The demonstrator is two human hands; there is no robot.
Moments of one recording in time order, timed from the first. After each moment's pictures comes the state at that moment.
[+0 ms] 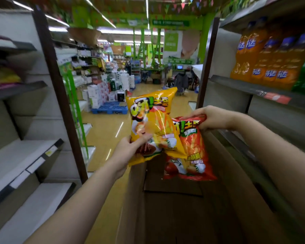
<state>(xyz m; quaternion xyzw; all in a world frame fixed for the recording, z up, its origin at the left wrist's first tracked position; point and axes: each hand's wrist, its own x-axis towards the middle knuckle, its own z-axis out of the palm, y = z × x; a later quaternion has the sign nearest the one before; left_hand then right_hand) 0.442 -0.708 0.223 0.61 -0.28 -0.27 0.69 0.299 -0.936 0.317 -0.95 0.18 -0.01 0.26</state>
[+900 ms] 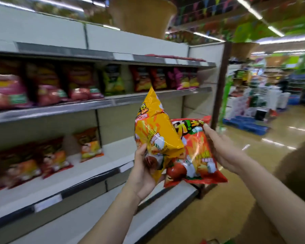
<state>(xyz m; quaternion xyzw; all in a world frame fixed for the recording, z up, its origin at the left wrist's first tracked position) 0.249 -0.329 0.194 0.42 -0.02 -0.05 0.91 0.313 -0.534 0.247 -0.70 -0.05 0.04 0.71</state>
